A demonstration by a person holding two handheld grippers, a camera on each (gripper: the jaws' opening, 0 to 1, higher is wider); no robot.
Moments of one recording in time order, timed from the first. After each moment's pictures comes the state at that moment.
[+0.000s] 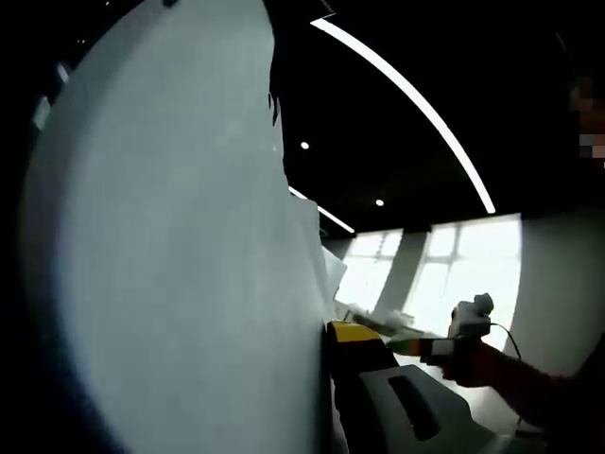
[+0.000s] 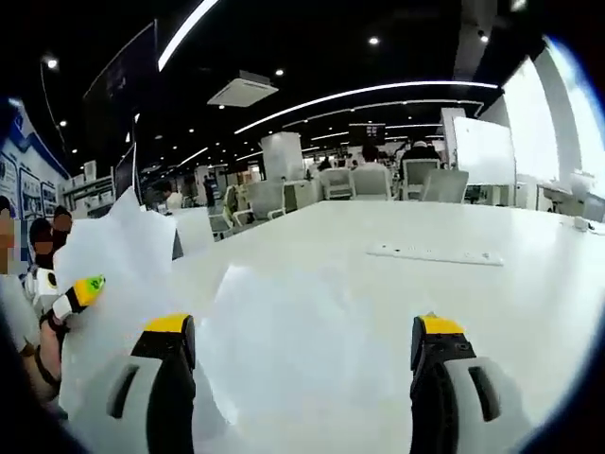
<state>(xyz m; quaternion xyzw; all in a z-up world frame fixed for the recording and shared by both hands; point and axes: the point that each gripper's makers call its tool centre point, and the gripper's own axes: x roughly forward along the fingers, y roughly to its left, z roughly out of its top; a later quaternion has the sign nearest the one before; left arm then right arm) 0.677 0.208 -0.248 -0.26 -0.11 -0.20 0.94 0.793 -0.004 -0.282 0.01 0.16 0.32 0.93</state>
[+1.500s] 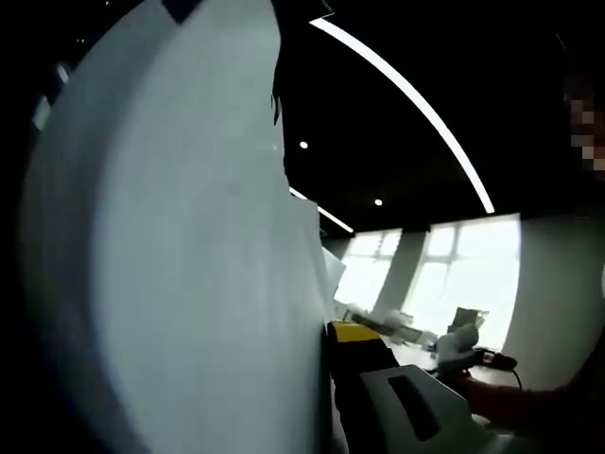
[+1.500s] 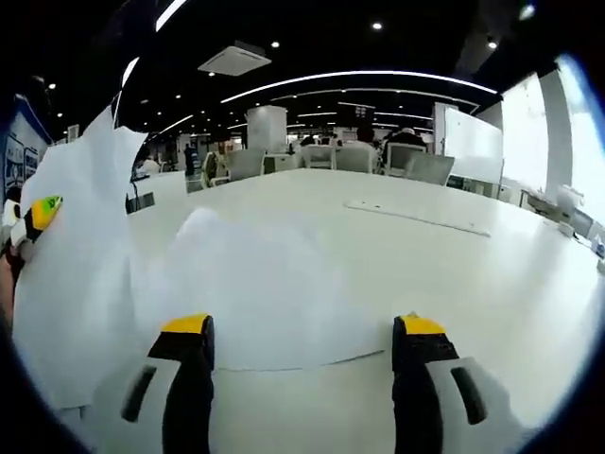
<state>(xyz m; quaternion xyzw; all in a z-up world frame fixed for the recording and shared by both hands) 0.677 0.208 -0.248 -0.26 -0.11 -0.20 0.94 0.800 -0.025 -0.354 -0.05 0.20 0.26 0.94</state>
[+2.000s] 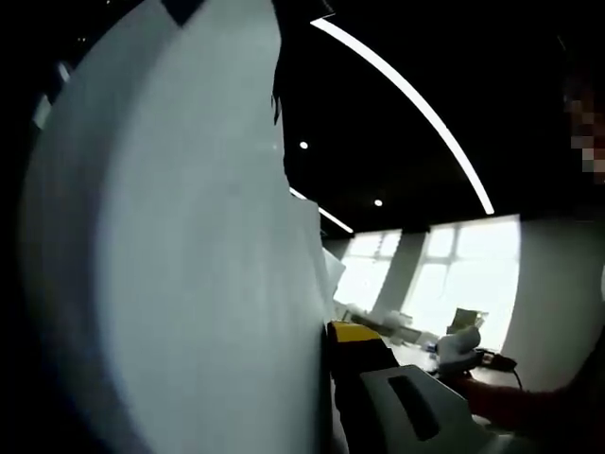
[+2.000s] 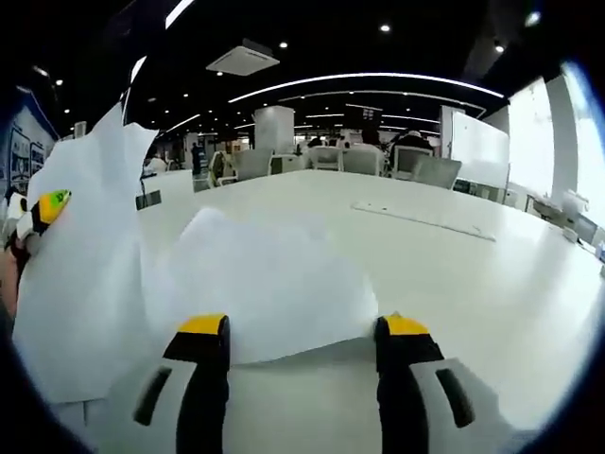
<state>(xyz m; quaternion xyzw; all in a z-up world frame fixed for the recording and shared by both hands) 0.677 0.209 -0.247 -0.26 -0.11 -0.21 0.94 0.797 -0.017 -0.357 -0.06 0.20 0.28 0.94</state>
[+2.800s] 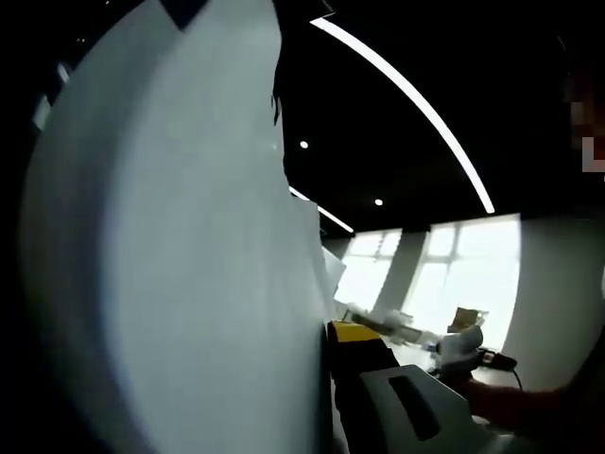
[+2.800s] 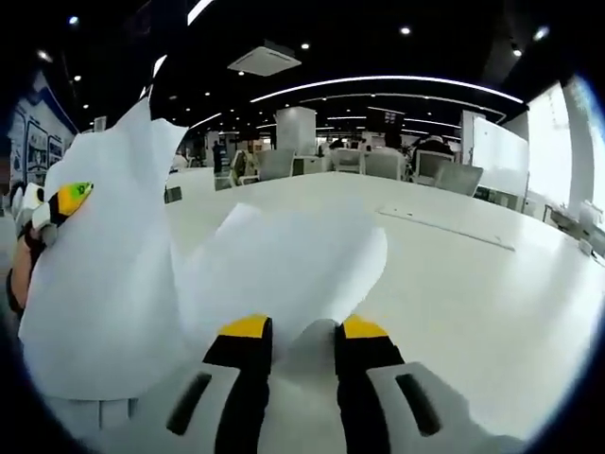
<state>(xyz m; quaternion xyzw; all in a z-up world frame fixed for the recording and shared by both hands) 0.676 0.209 -0.248 -0.26 -0.11 -0.20 0.94 0.793 0.002 -0.359 -0.07 0.19 0.32 0.92</state>
